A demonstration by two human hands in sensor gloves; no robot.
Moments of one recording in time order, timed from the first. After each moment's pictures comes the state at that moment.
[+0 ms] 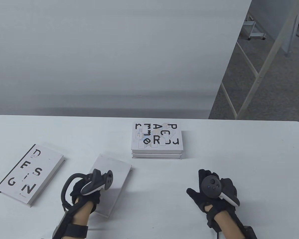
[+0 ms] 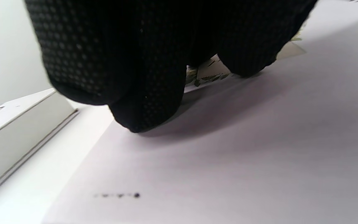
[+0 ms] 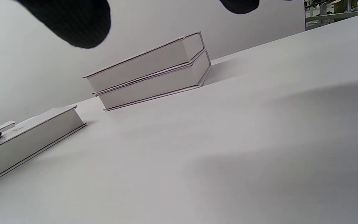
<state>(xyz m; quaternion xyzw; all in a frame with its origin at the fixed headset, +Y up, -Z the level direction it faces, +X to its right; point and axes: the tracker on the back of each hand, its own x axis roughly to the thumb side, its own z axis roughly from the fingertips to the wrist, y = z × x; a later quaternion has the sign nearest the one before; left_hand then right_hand) -0.206 -0.755 -0.349 -0.14 -0.04 -0.19 0.97 0.213 -0.757 -0.326 0.11 0.08 0.98 0.16</state>
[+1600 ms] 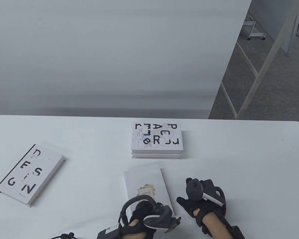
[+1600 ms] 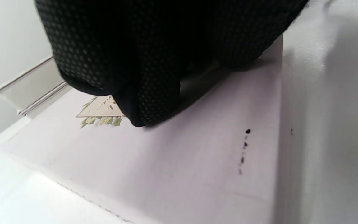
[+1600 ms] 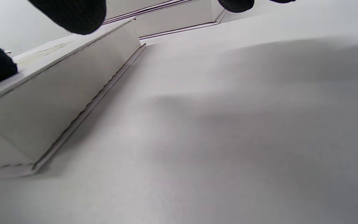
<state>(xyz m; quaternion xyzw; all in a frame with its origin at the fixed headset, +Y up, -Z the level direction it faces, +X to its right) 0.008 -0.749 -0.245 -0.08 -0.36 -0.30 0.88 0.174 -0.787 -0.326 0.15 0.19 0.97 0.09</state>
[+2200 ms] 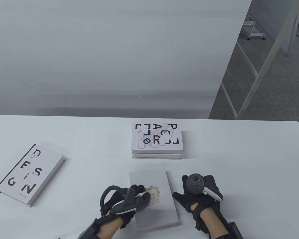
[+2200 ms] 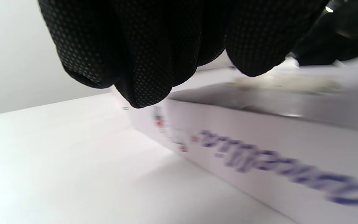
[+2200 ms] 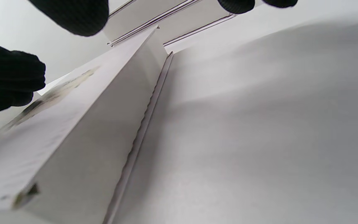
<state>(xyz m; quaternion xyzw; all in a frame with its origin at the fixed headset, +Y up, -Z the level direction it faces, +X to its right) -0.112 -0.746 -0.305 0.00 -0.18 -0.06 0.98 0.162 -0.785 -0.341 0.15 0.21 0.95 0.18</state>
